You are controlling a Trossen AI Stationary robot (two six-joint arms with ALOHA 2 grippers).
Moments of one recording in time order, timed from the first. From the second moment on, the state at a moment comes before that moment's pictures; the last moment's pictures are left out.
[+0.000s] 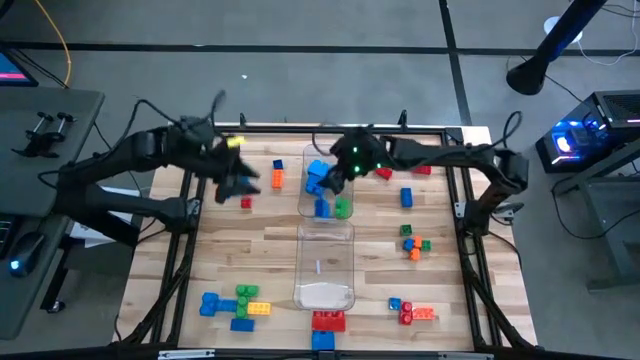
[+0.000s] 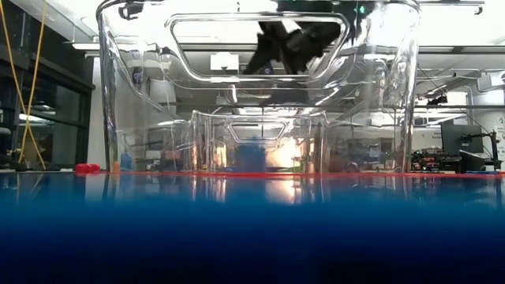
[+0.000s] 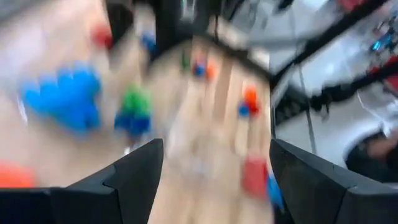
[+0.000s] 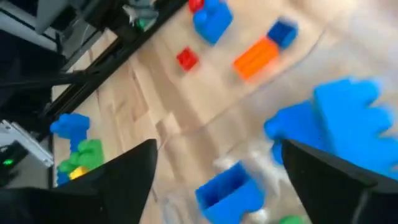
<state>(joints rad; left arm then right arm) 0.22 0.96 1.21 -0.87 0.31 -0.42 -0.29 1.67 1.30 -0.32 -0.23 0.48</state>
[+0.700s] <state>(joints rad) -0.68 1.43 1.21 -1.25 0.21 -1.83 -0.52 1.66 1.56 -0.67 -0.13 0.25</state>
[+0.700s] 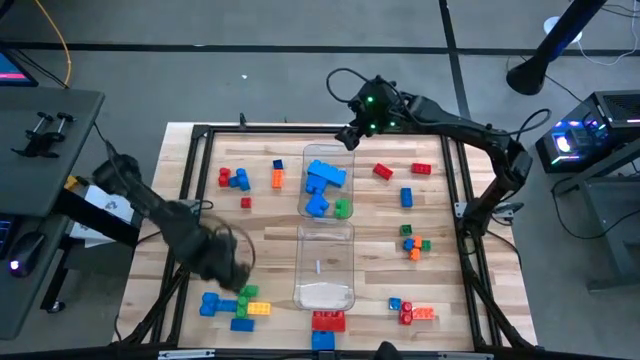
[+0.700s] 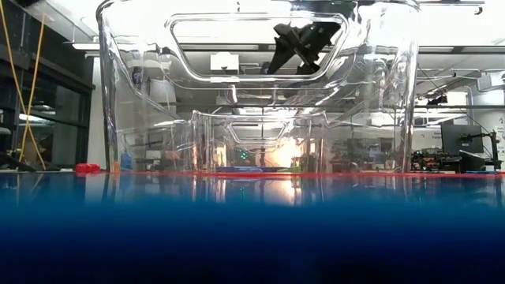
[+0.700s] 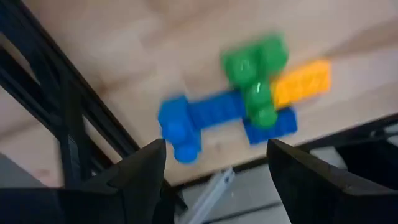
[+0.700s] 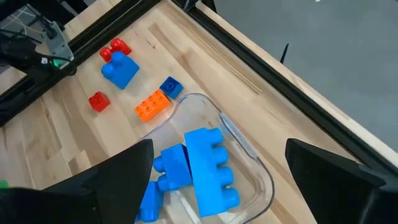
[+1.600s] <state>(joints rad) -0.88 1.50 0.88 -0.85 0.26 -2.27 -0.53 1.66 1.56 -0.67 -0.13 0.25</state>
